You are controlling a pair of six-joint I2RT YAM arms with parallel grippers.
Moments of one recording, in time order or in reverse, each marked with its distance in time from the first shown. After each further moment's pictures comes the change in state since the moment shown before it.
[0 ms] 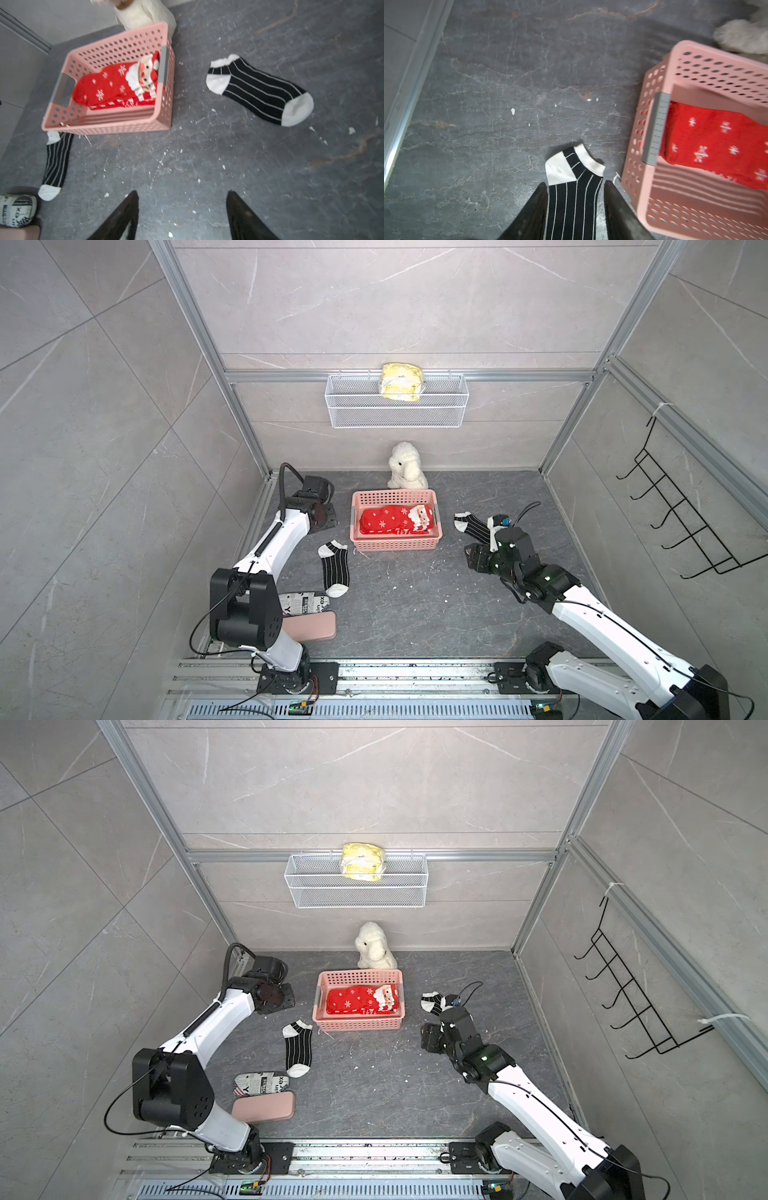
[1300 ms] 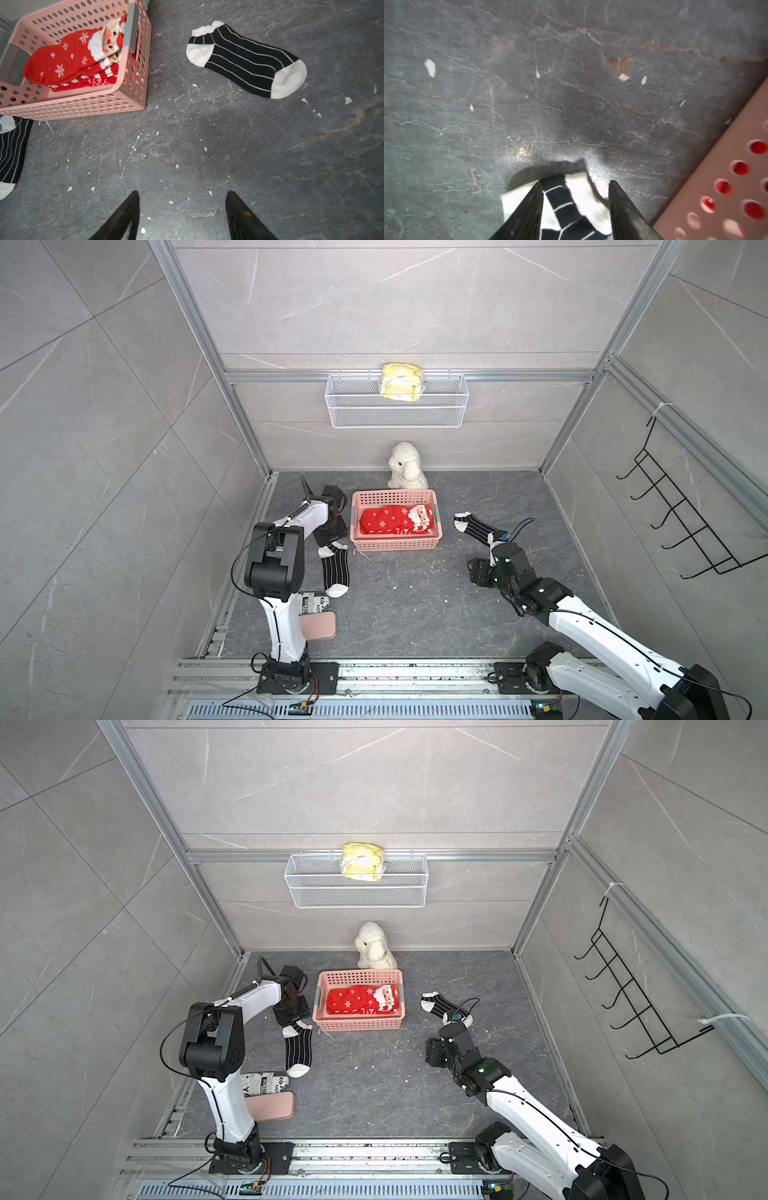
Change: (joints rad) left arm -0.027 0.364 0.112 -0.045 0.030 -0.188; right arm 0.000 -0.005 -0.133 0.076 0.037 -0.003
